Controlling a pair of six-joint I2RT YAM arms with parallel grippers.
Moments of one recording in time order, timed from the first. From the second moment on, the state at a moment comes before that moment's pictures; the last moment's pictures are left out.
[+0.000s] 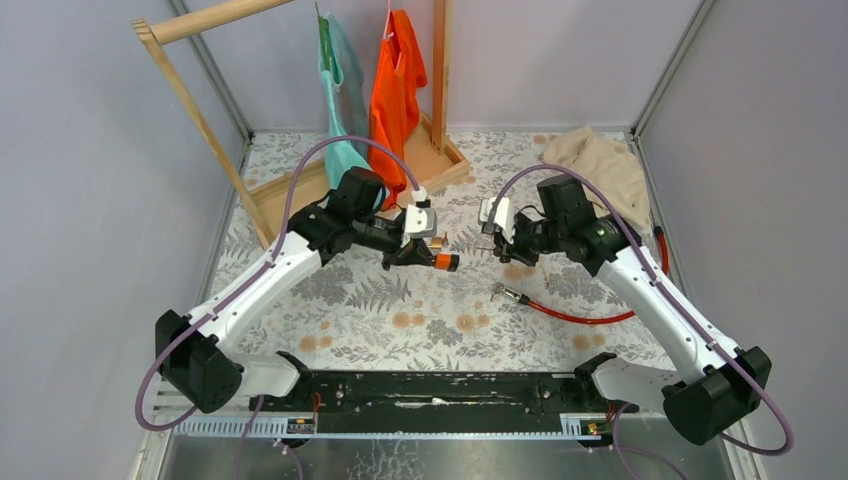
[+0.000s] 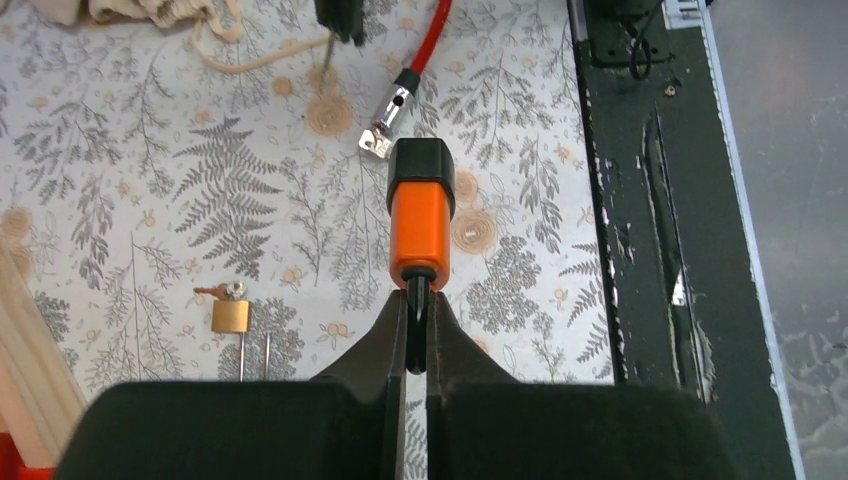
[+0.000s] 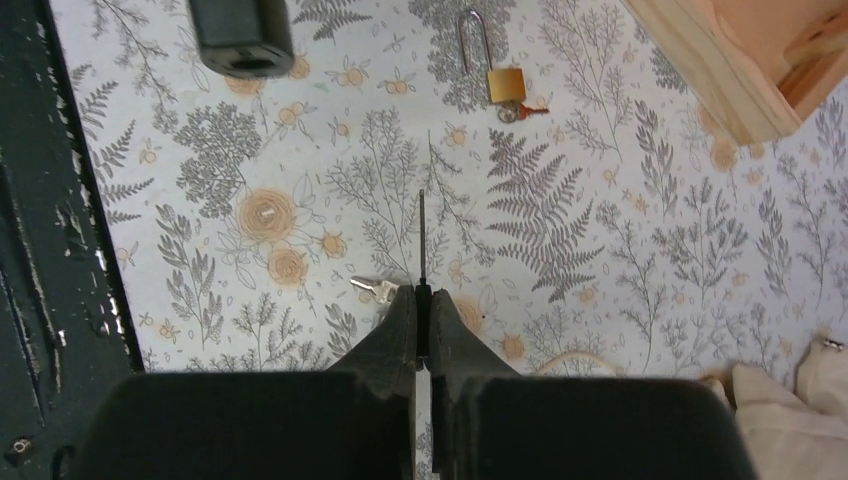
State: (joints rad) left arm -0.58 1.32 1.19 -0.61 0.88 0.64; right arm 0.49 1.16 1.12 -0.79 -0.54 -0.76
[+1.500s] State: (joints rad) left arm -0.42 0.99 1.02 -0.84 0.21 0.63; right arm 0.90 1.84 1.02 -0.07 -0.57 0.09
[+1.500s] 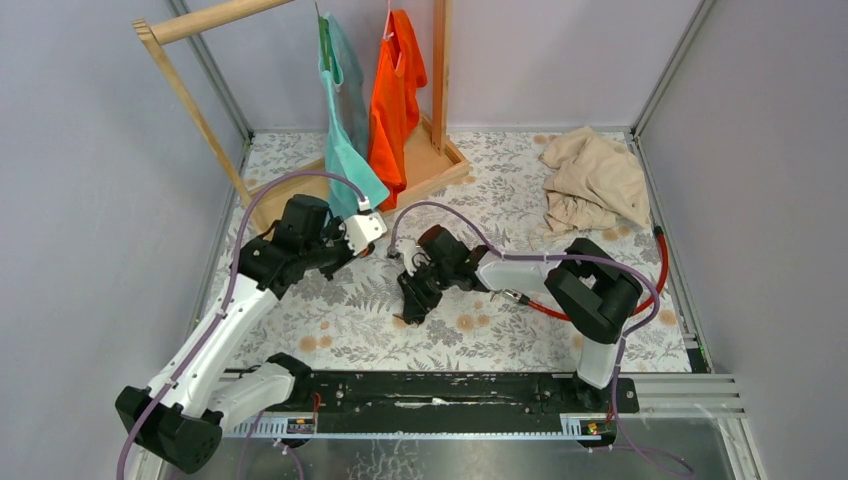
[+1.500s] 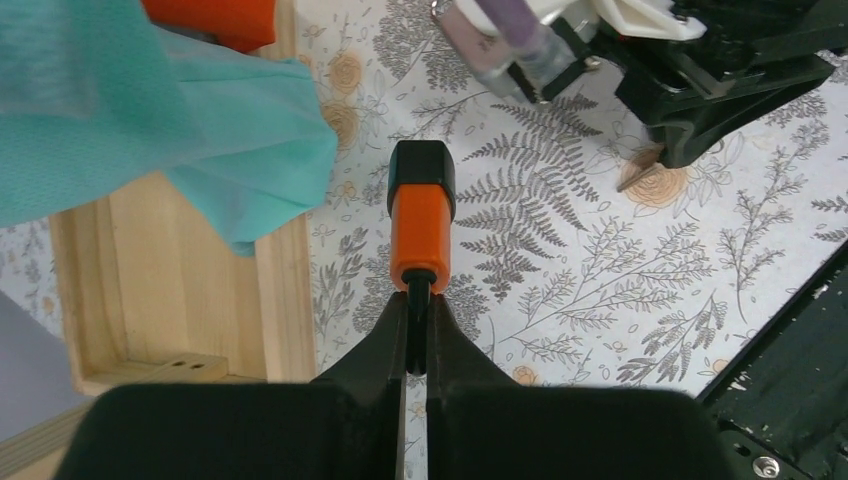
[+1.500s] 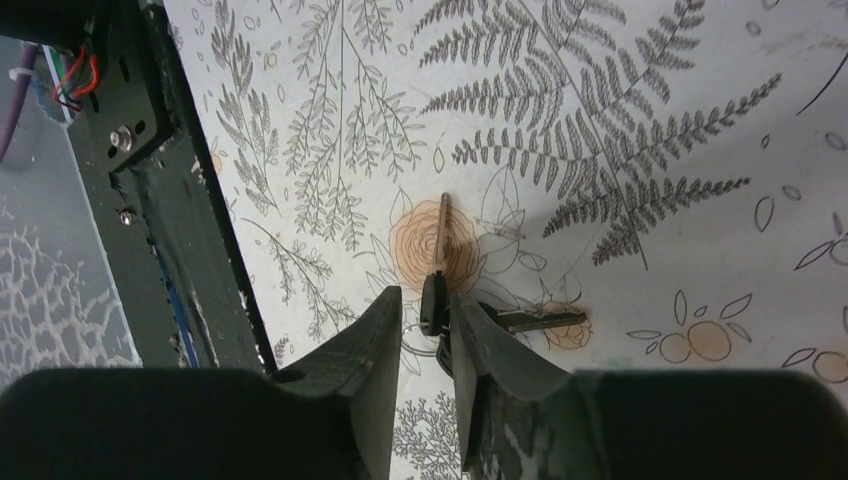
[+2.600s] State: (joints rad) left arm -0.41 1.56 0.94 -0.58 0.53 0.43; right arm 0.66 1.26 0.87 -0.34 -0.24 -0.26
